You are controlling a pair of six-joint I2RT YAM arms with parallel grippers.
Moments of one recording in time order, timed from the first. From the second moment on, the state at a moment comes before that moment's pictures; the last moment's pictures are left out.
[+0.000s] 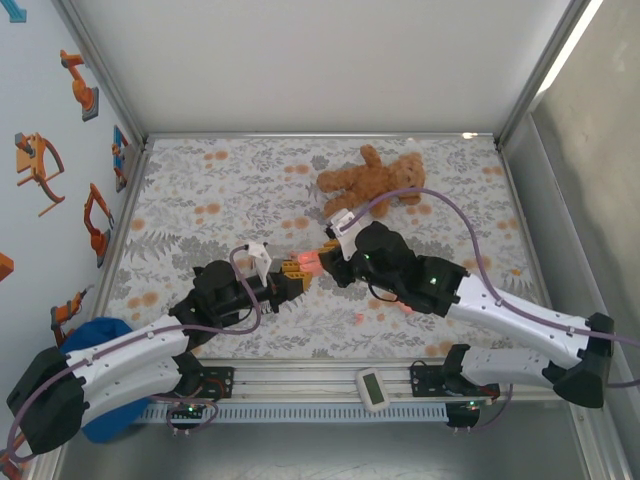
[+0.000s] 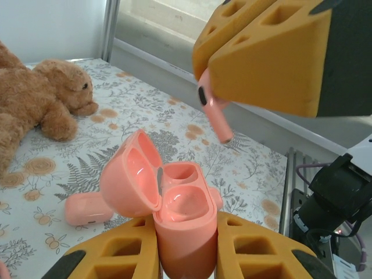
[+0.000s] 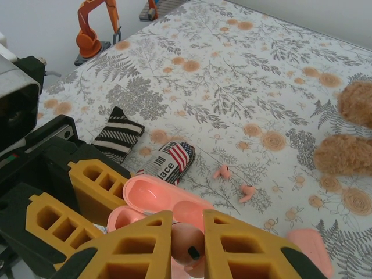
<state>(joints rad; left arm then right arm) -0.87 0.89 0.31 0.47 0.37 -0.28 1.08 1.12 1.01 -0.39 0.14 0.21</state>
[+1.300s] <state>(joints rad) -0.87 0.86 0.31 0.48 0.38 -0.28 1.16 1.19 1.03 -0.35 0.18 0.21</state>
